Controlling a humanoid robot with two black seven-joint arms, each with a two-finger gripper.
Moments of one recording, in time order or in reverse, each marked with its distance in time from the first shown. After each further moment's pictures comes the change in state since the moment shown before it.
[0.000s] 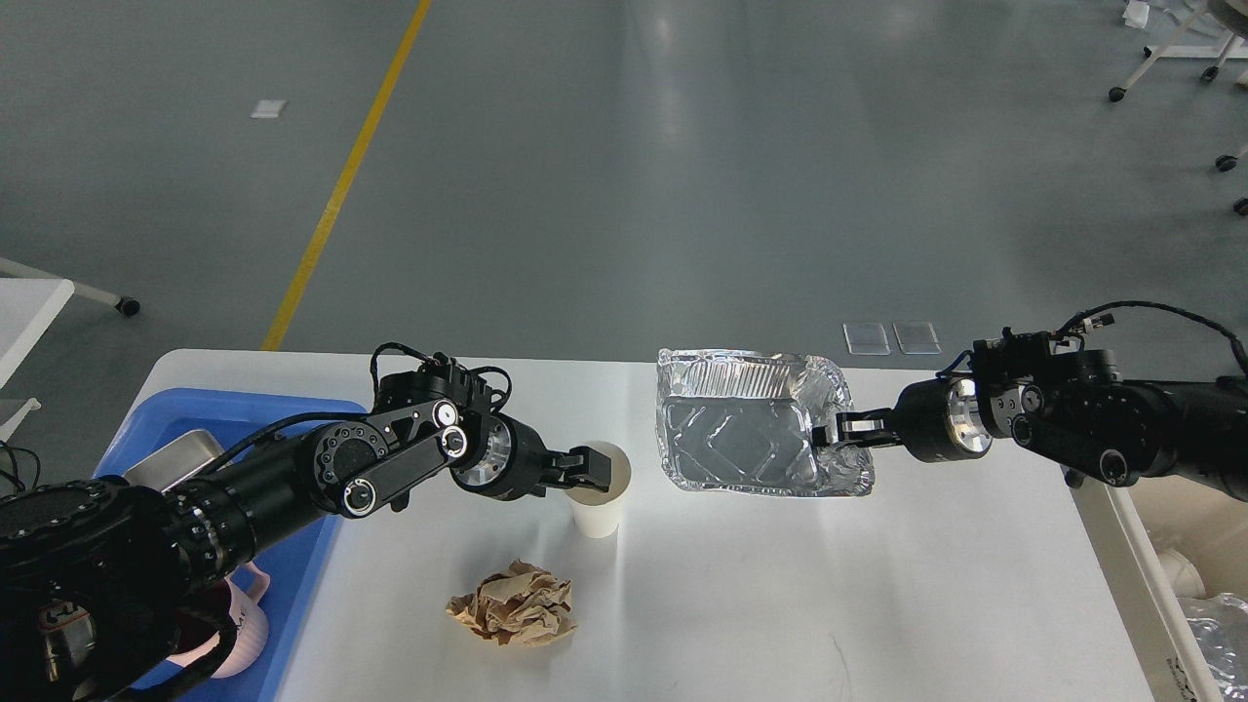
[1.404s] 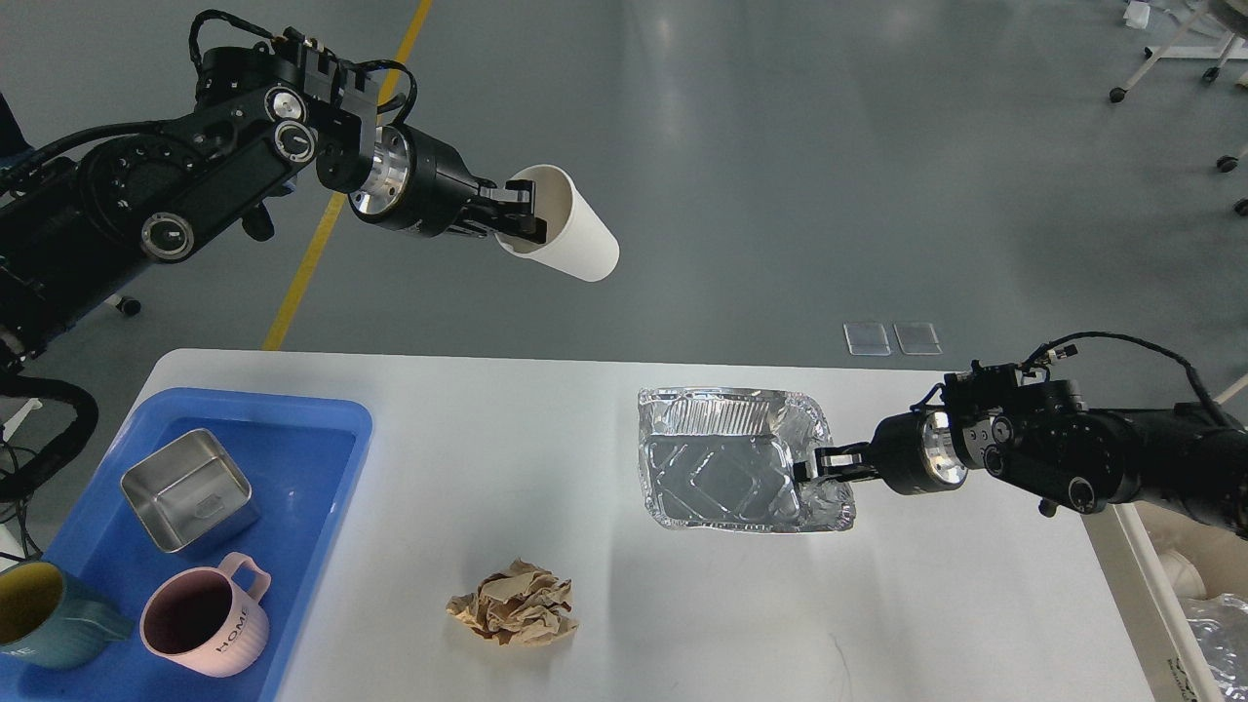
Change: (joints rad) left arm -0.426 0.277 -0.139 -0.112 -0.083 -0.242 -0.083; right arm -0.052 0.058 -0.015 -0.016 0.001 0.001 -0.002
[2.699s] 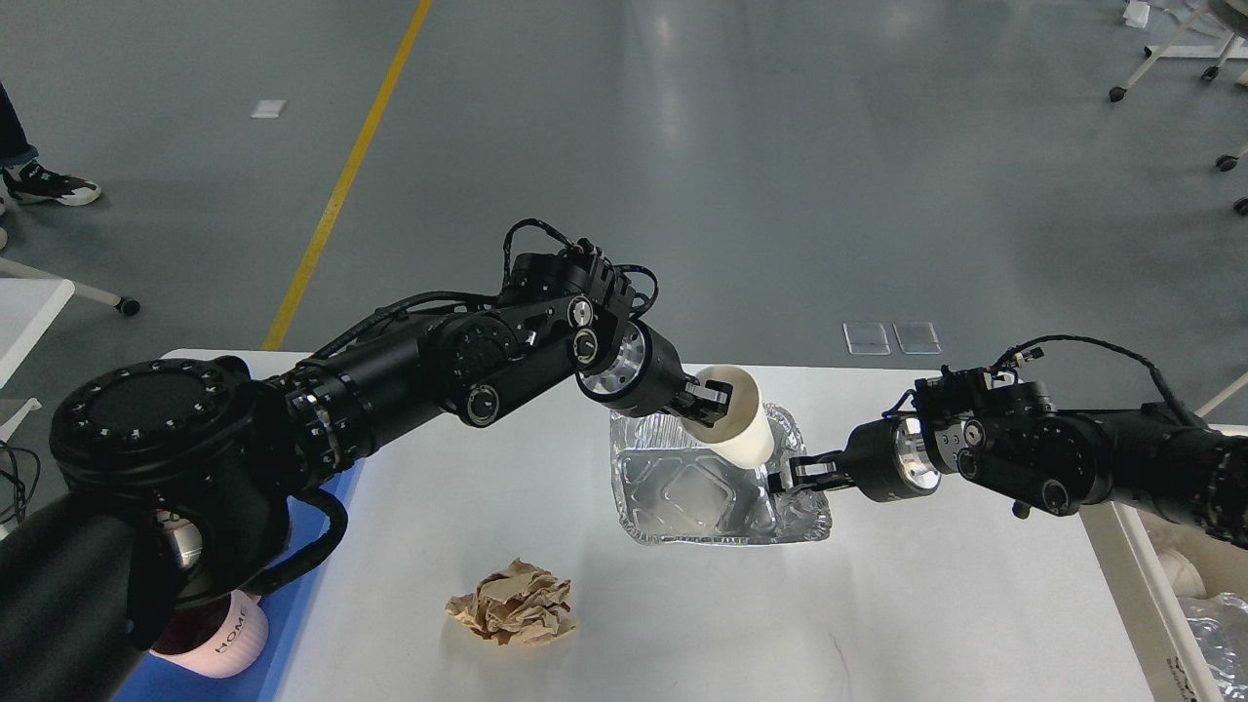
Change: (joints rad) left arm 0.112 -0.502 0.204 0.230 -0.002 0.117 0.009; right arm 0.005 0.046 0.000 0.003 -0.001 0.020 0.002
